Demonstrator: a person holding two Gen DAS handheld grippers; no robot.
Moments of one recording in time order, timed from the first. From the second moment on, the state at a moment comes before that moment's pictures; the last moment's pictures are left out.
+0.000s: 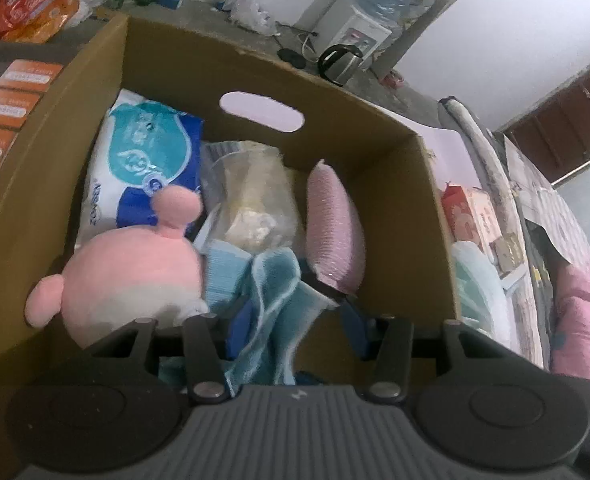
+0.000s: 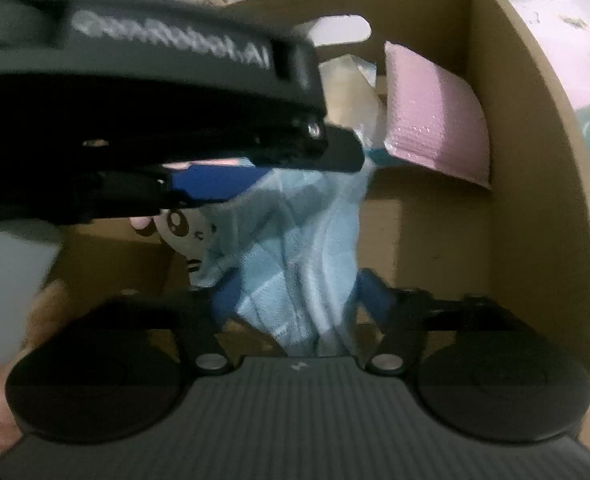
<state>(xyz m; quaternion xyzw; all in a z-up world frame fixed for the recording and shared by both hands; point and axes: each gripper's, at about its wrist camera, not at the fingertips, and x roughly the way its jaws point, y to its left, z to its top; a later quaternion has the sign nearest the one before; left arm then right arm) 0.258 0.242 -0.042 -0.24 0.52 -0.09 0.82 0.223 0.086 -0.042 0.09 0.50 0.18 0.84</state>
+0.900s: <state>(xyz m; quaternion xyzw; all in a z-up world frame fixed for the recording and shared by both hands) 0.160 0.229 0.082 -0.24 0.37 -0.10 0.89 0.126 -0.114 0.073 0.27 0.31 0.33 0.85</state>
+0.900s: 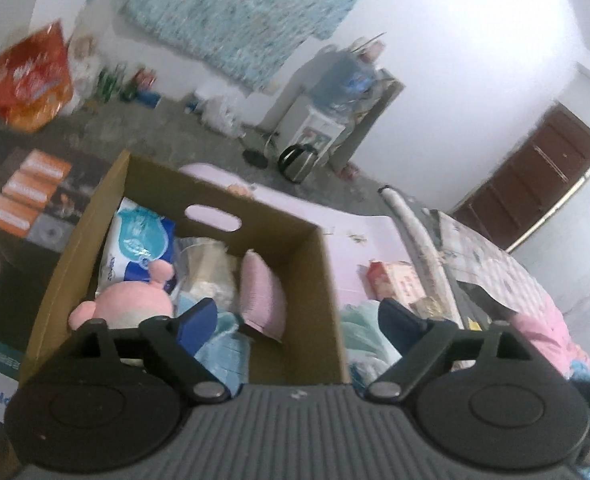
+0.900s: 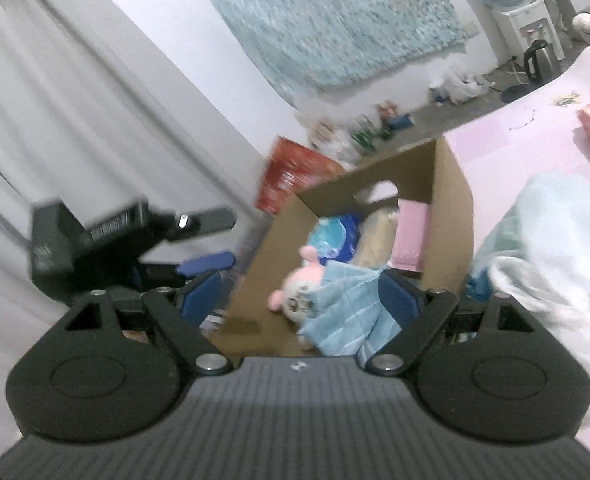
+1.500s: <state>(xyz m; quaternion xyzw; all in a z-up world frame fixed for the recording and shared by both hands) 0.001 0.044 0.050 -0.14 0.37 -0.22 0.89 -0.060 -0.376 -0.016 0.39 0.26 0.18 0.86</state>
